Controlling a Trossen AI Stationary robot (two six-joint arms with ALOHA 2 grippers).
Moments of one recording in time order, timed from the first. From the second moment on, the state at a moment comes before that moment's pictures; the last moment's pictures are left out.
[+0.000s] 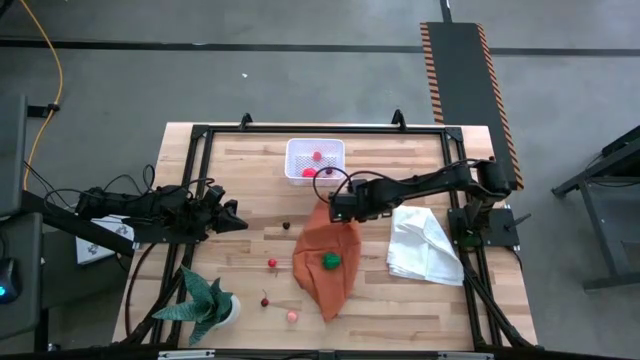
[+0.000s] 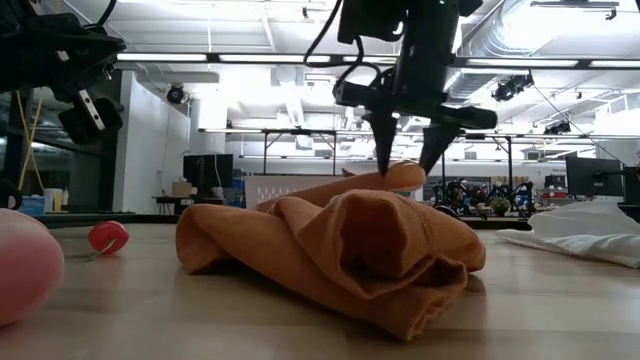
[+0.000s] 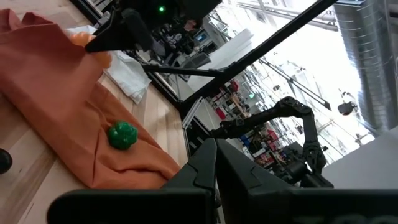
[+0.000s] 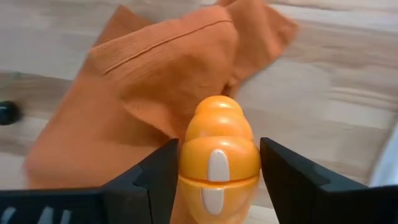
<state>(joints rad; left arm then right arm) 0.01 0.02 0.01 0.04 0.17 -0.92 0.05 1.82 1.36 -0.91 0.21 1.45</state>
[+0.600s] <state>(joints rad) 0.01 0.02 0.01 0.04 0.17 -0.92 0.04 1.82 1.36 -0.93 0.21 1.44</state>
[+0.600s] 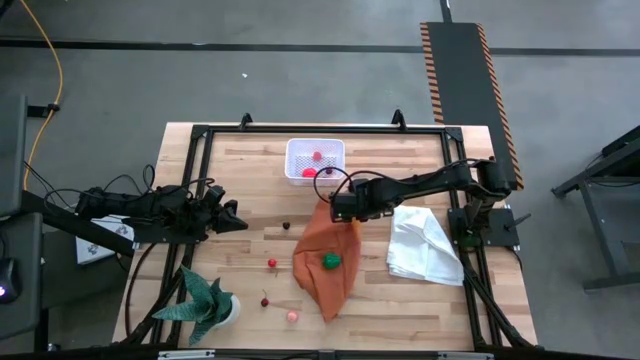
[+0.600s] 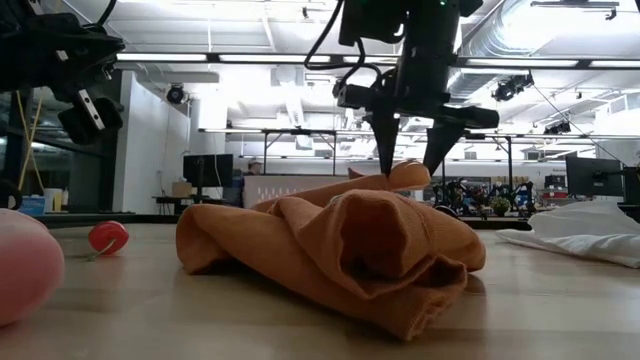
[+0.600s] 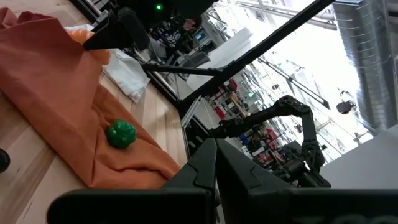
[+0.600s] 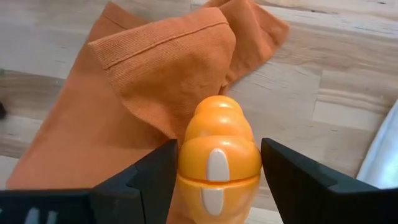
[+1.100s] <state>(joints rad) 0.01 0.02 0.01 0.04 0.17 -0.92 0.01 1.82 1.36 -0.93 0.20 1.37</state>
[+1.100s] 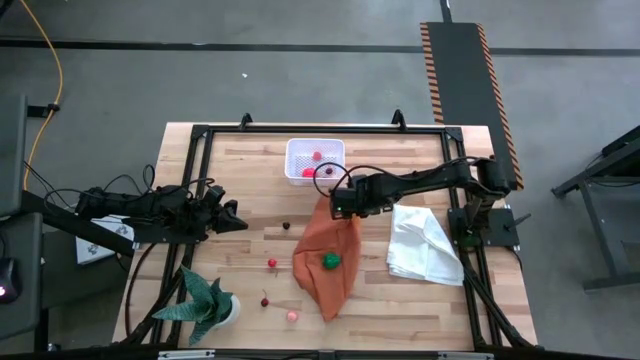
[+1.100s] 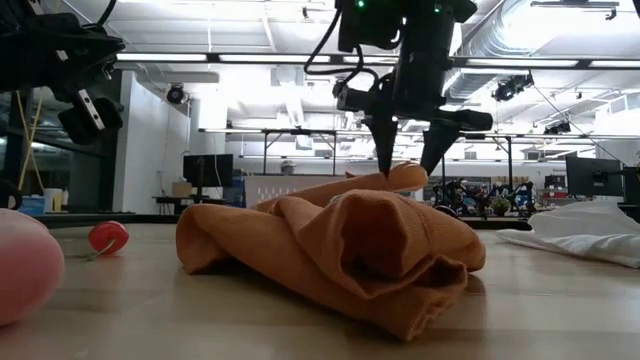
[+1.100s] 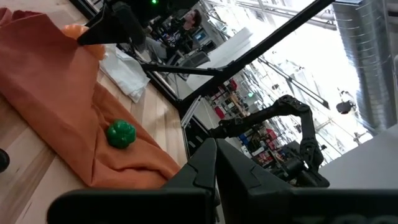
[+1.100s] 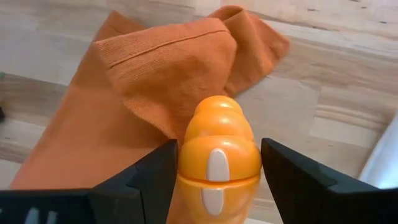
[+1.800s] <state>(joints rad) 0.01 0.02 0.01 0.05 0.21 -0.93 0.00 1.83 1.19 -0.80 0.10 1.42</state>
